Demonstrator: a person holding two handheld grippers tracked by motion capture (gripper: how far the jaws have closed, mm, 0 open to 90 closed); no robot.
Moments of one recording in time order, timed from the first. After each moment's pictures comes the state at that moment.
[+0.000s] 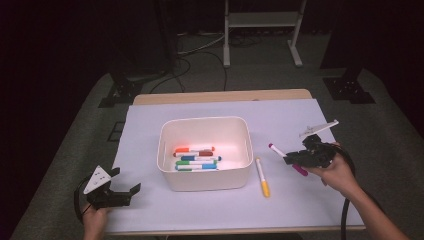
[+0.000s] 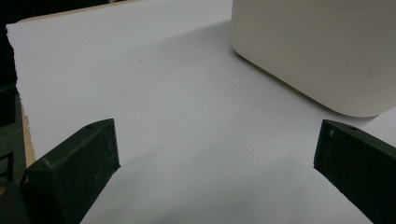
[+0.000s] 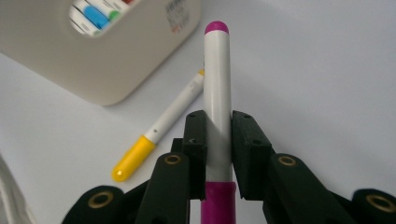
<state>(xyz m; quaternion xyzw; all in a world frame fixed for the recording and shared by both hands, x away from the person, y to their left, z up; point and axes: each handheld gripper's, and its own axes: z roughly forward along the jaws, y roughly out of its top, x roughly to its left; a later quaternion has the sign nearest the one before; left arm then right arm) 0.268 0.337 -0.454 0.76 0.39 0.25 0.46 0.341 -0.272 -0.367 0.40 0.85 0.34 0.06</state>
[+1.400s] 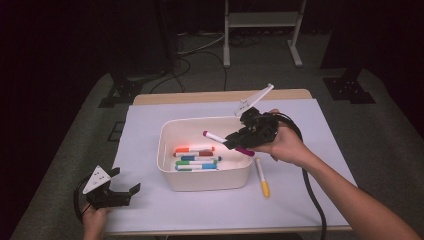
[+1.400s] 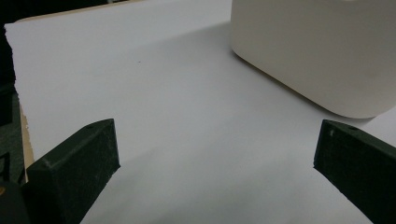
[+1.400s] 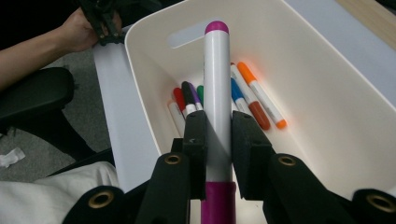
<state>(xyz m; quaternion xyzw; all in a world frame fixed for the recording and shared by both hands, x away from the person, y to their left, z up) 0.269 0.338 -0.454 0.75 0.39 0.25 0.47 0.347 -0.112 -0.259 0.20 0.91 0.37 0.01</state>
